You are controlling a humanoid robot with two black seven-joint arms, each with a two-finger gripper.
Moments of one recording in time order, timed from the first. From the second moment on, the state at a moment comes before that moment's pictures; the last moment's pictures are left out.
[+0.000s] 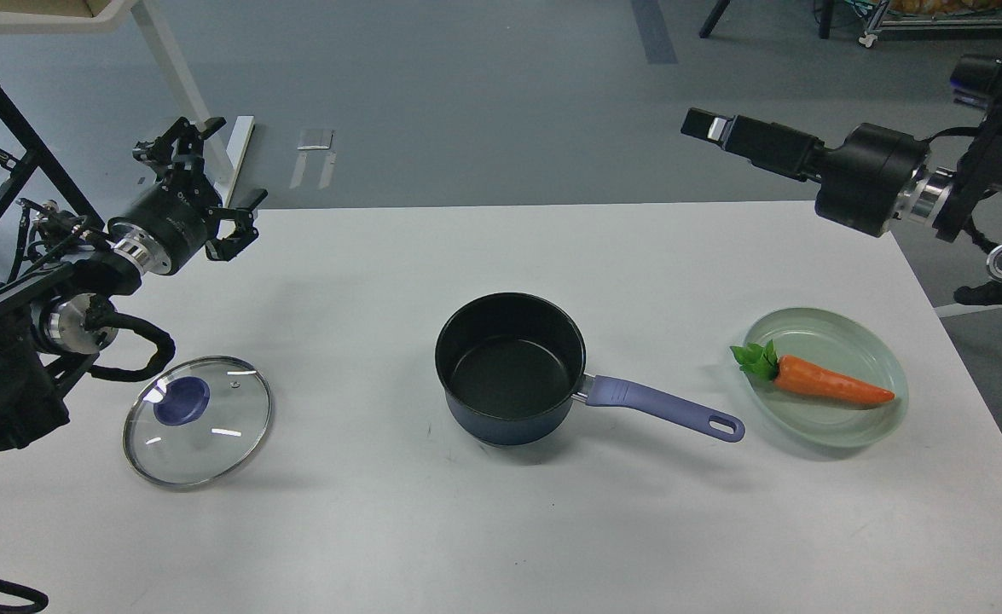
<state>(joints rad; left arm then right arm) -0.88 0.45 -0.29 -0.52 -0.12 -0.47 -0.36 1.18 -0.81 0.02 1.28 -0.73 -0.06 0.49</state>
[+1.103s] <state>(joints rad) -0.80 0.38 -0.34 -0.53 -0.12 -0.49 -0.35 0.72 -0.45 0.39 0.80 -0.13 0.45 0.49</state>
